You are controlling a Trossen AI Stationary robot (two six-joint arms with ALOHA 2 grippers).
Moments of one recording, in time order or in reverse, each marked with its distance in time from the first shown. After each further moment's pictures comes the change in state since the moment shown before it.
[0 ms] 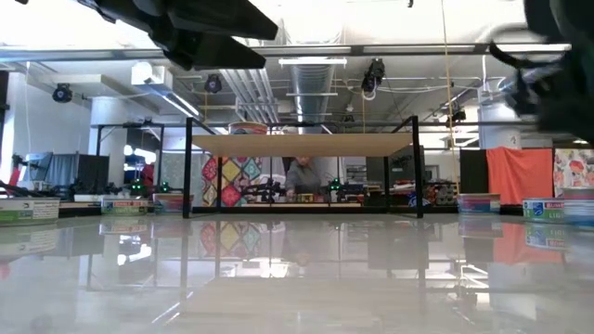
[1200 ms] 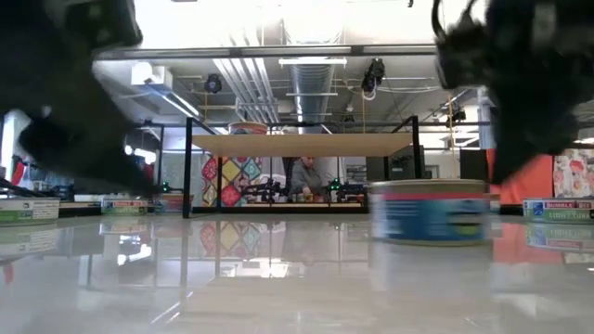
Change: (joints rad) left arm -0.236 0.217 0.000 -0.169 0.177 -0.809; right arm -0.014 0.032 -0.030 0.794 0.084 -0.510
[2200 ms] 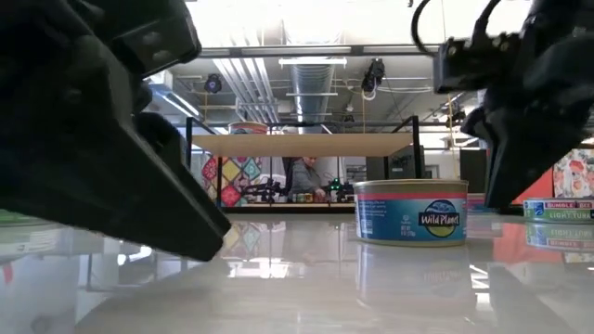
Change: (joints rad) left arm 0.062 0.244 0.228 -0.063 -0.067 0.296; right arm 0.003 0.089 0.053 -0.185 0.087 -0.377
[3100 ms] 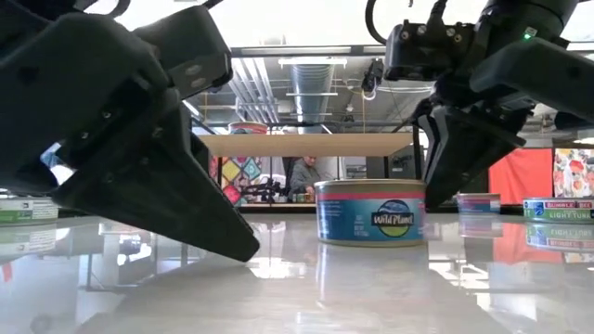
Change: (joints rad) left arm 0.077 -0.006 -0.034 0.050 0.076 0.043; right arm -0.035 0.135 0.145 0.067 0.070 -0.225
